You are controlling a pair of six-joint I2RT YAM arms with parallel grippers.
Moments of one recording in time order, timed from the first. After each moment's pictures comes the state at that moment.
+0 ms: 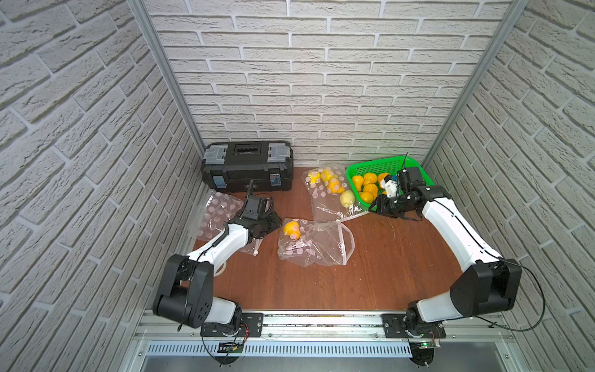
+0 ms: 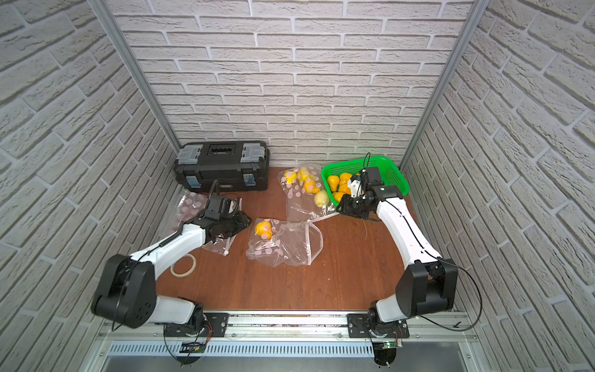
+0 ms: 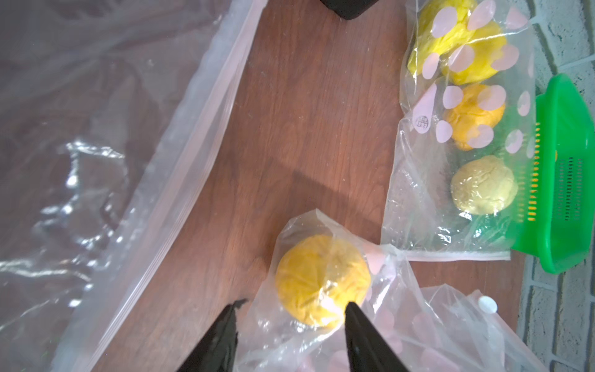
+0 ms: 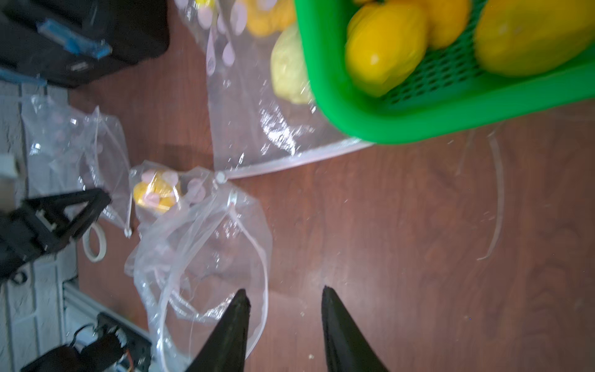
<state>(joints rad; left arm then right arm) -0.29 1.46 0.86 -0.32 0.18 -0.72 0.12 1.45 1.30 -0.98 -0.36 0.28</state>
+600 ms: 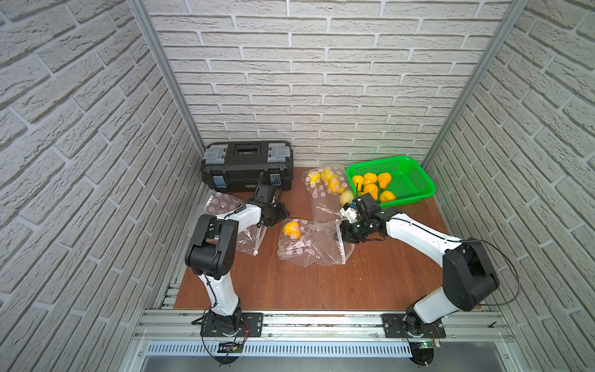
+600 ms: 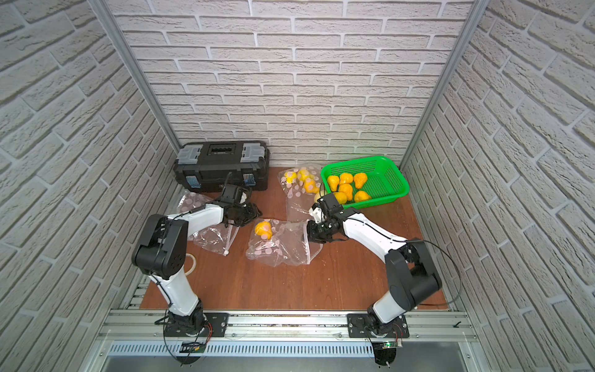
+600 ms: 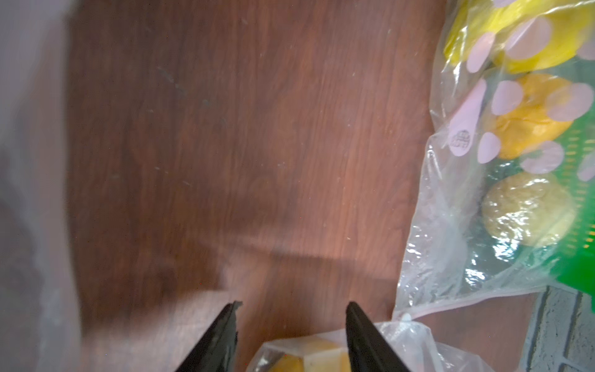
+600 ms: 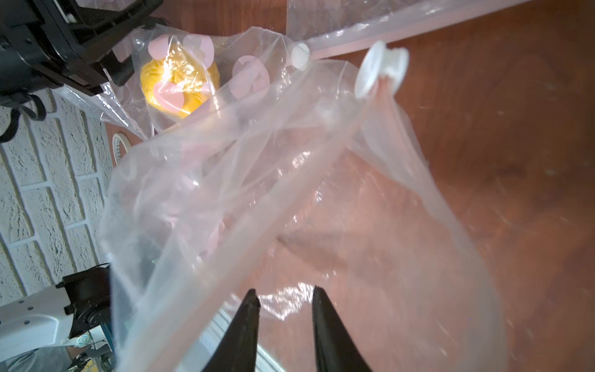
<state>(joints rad) -0.27 1.82 1.09 -0.28 0.28 -0.68 0.44 1.61 1.05 -0.59 -0.49 0.54</state>
